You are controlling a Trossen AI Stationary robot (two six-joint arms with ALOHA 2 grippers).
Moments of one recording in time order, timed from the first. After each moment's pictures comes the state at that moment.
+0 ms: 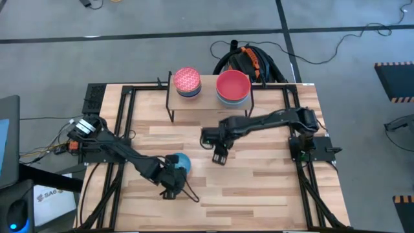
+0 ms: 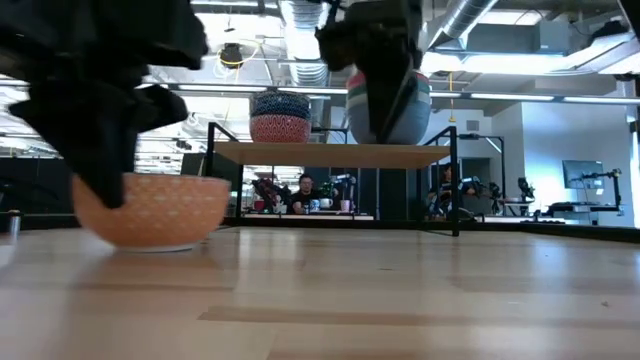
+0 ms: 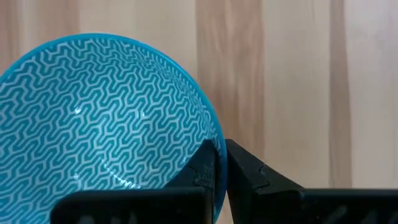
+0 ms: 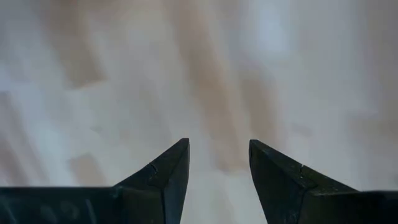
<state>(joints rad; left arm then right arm) -0.52 1.68 1.01 -0.55 -0.23 -0.46 0.06 1.95 1.72 -1.15 -0.01 0.38</state>
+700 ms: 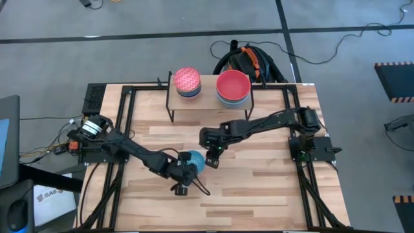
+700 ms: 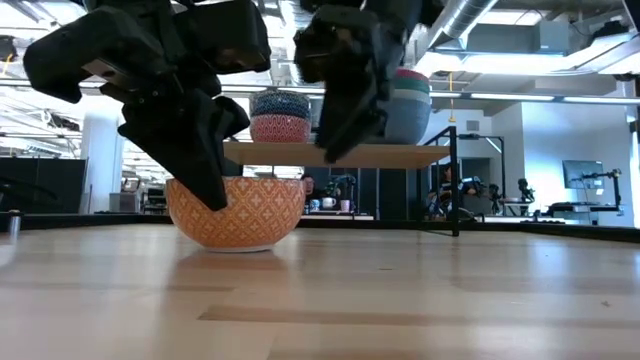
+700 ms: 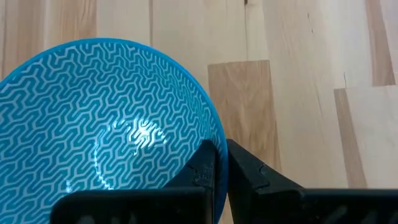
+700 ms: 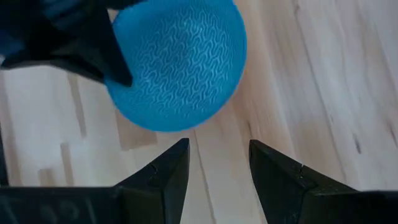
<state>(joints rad) -0.42 1.75 1.02 -0.34 -0.20 -0.32 0.06 1.92 1.50 -0.65 -0.13 0.38</state>
